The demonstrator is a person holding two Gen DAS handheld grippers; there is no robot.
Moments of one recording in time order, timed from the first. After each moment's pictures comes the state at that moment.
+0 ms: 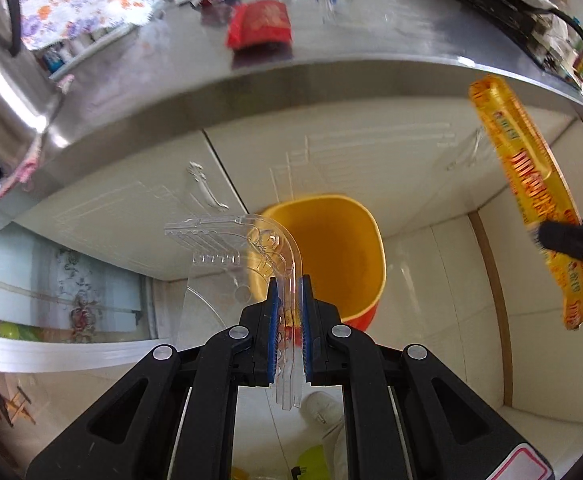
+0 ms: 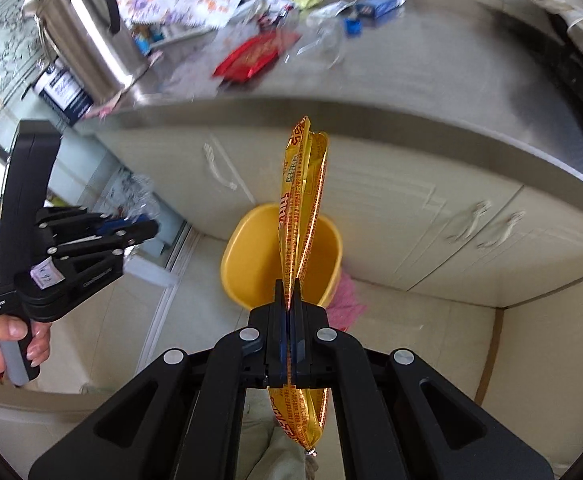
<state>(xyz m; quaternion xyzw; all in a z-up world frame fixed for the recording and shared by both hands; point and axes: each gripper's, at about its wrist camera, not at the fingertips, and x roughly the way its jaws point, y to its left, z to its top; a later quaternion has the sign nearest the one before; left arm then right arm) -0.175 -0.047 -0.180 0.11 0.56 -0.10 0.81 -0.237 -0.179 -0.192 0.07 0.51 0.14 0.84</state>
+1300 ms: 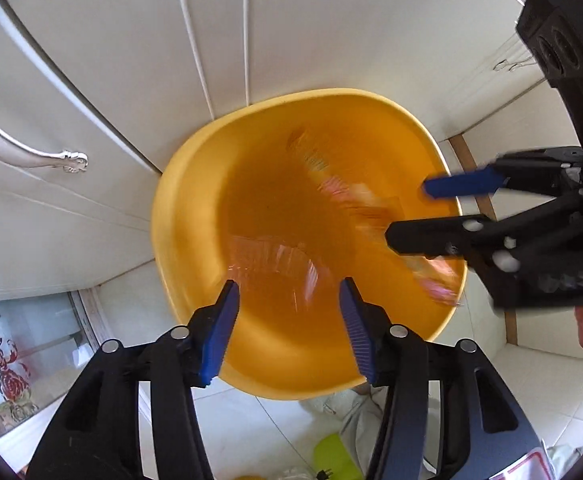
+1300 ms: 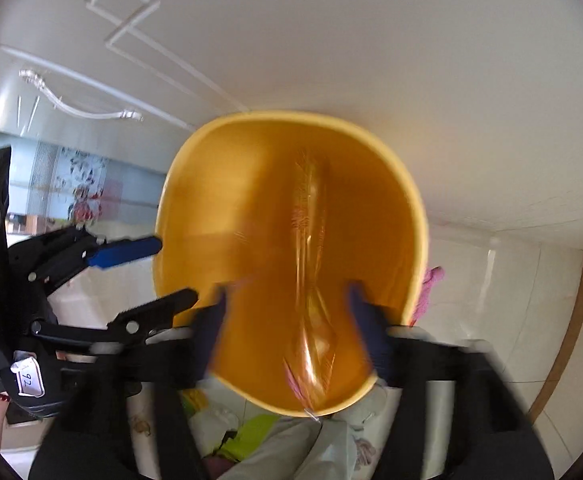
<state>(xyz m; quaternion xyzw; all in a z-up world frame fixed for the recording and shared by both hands) -0.094 -0.032 -0.390 0.12 0.65 -0.22 0.72 -0.094 -0.122 -0.445 0.17 0.64 0.16 0.73</state>
